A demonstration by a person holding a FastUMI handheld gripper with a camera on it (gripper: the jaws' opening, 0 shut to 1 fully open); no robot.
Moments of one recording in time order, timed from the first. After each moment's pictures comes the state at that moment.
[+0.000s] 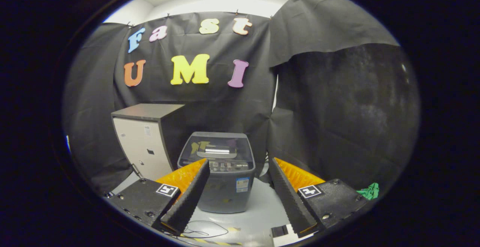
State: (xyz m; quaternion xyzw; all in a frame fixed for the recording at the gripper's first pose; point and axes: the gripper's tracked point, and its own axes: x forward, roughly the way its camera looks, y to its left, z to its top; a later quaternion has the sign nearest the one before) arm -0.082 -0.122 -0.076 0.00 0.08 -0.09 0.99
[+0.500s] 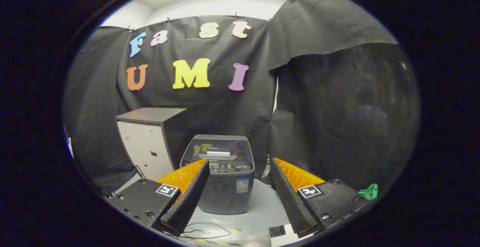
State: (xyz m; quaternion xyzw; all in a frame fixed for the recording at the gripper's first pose) arm -0.092 -0.111 -0.066 0.00 0.06 -0.06 1.00
